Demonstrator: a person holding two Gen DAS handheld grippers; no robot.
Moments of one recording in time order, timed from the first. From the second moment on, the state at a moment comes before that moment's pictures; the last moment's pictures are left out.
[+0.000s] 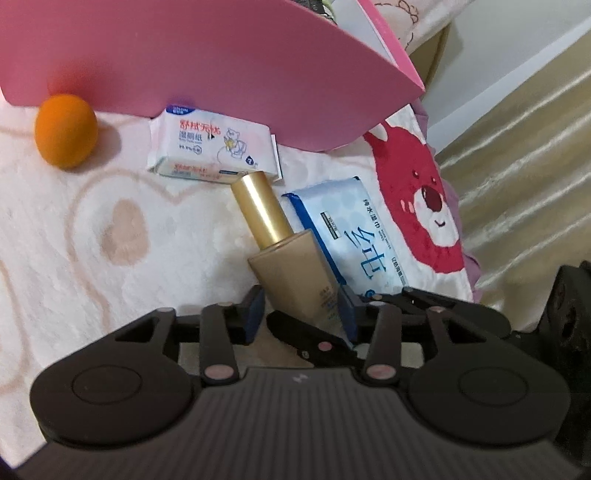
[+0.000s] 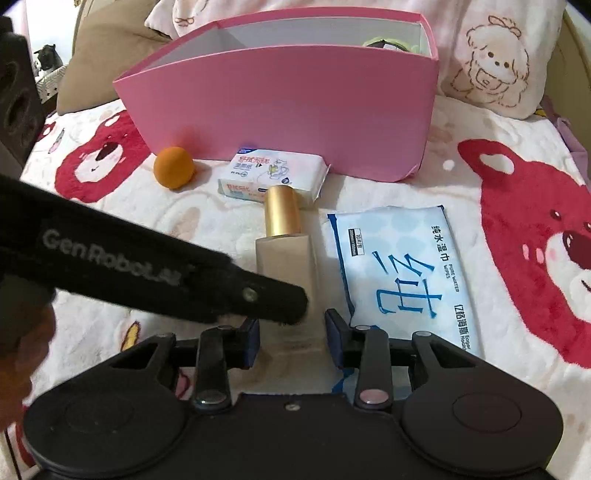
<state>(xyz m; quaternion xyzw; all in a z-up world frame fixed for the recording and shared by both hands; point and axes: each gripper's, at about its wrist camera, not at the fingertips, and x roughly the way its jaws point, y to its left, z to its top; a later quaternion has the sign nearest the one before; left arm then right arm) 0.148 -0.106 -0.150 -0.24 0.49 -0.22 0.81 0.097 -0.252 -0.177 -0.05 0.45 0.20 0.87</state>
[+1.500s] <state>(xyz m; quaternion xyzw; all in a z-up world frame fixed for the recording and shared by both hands) 0.124 -0.017 0.055 -0.14 0.39 -0.18 0.89 0.107 -0.180 -0.007 0.09 0.39 0.27 0.88</state>
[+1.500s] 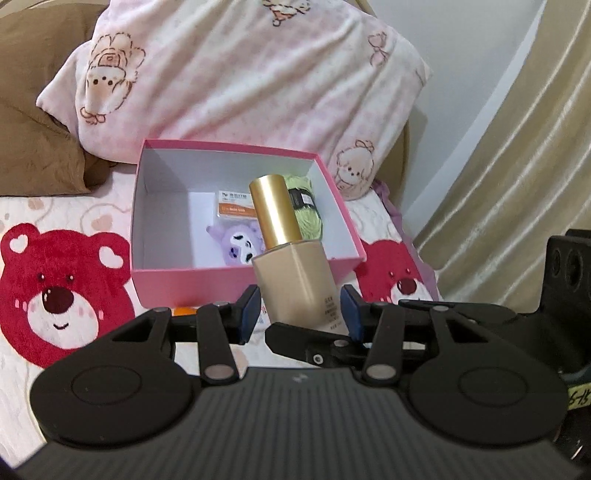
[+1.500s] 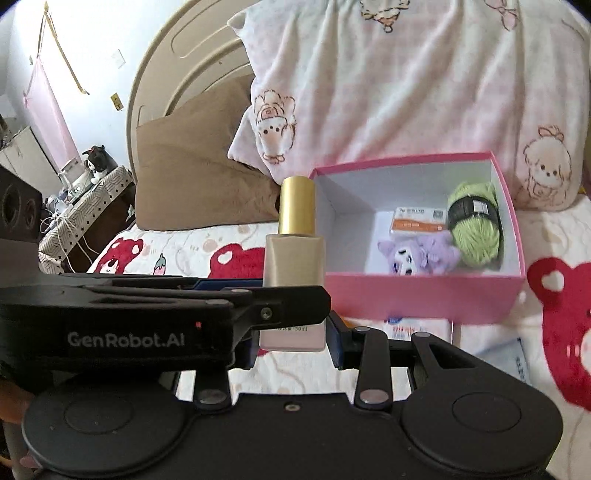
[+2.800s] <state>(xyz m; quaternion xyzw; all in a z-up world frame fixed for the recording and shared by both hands) 0.322 -0.001 -0.037 -0.12 0.50 -0.12 0.85 0.285 -0.162 -0.101 0.19 0.46 0.24 0.83</state>
